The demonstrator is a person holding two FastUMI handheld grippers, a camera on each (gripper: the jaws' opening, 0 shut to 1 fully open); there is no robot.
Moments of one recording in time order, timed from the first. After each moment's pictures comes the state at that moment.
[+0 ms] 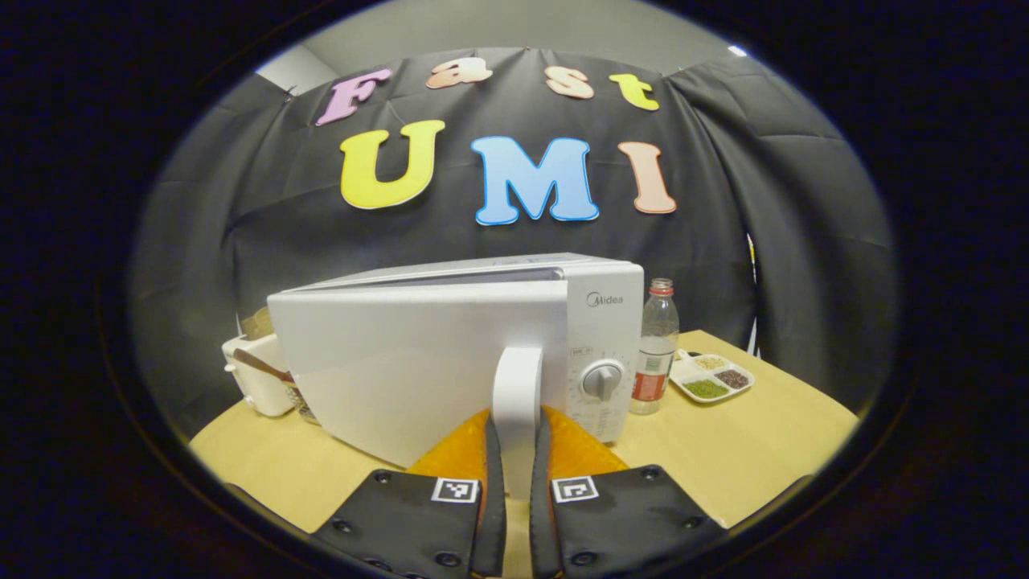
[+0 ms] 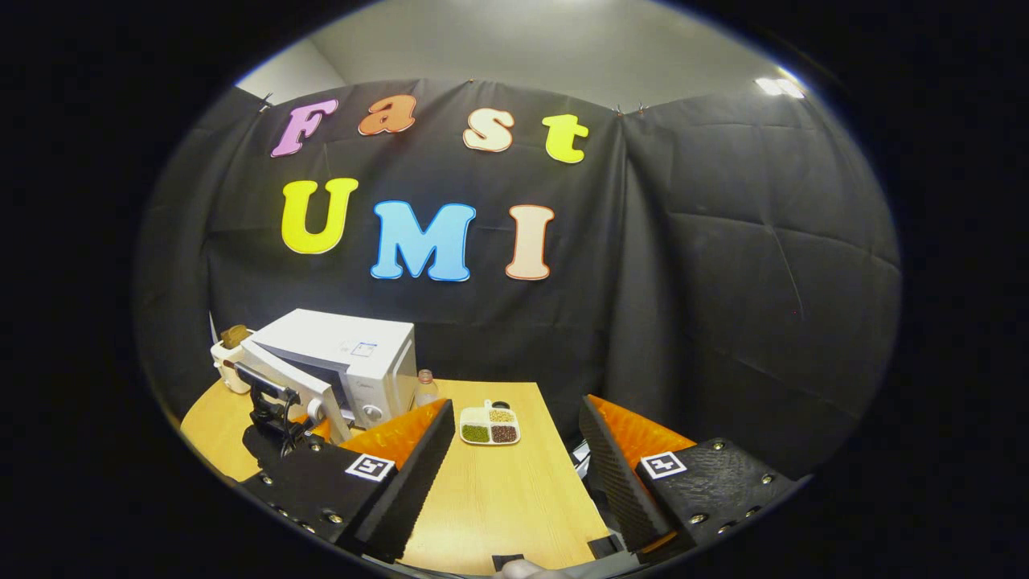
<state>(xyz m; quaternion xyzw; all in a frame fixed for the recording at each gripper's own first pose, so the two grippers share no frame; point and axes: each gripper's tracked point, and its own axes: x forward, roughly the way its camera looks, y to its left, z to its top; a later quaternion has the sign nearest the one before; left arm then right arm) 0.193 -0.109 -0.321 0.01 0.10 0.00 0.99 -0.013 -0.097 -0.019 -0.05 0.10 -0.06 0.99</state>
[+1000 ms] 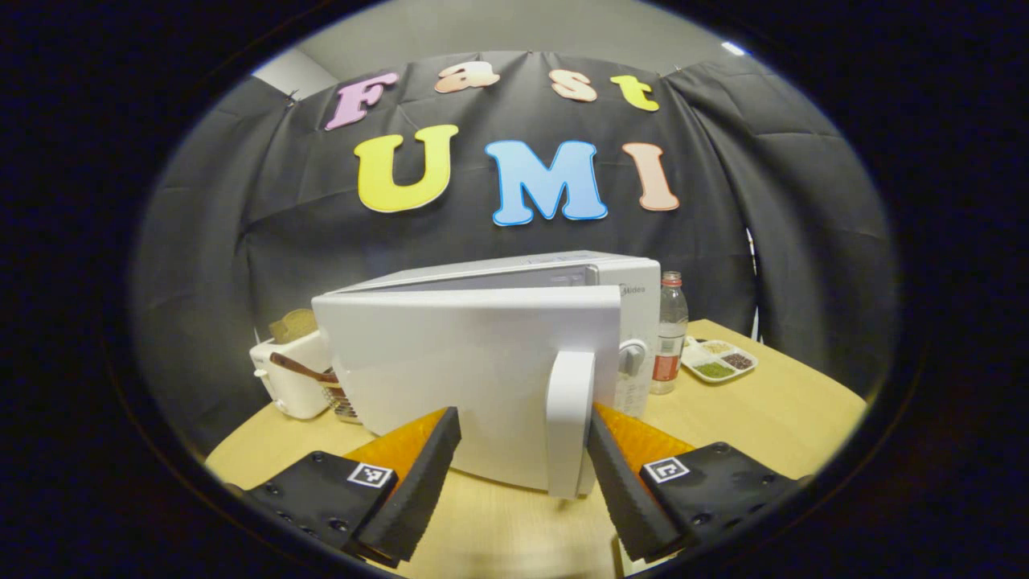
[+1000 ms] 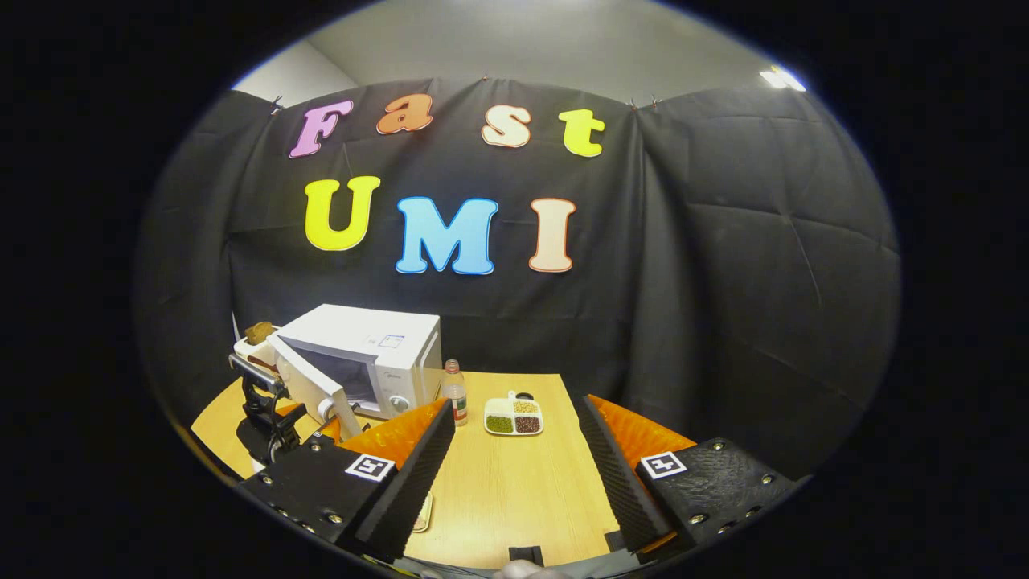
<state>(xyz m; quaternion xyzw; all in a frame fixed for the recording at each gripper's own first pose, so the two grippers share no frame) 0.150 -0.063 -0.318 0.03 0.11 0.00 0.99 -0.027 -0.077 -0.033 -0.03 0.11 -0.02 0.99</state>
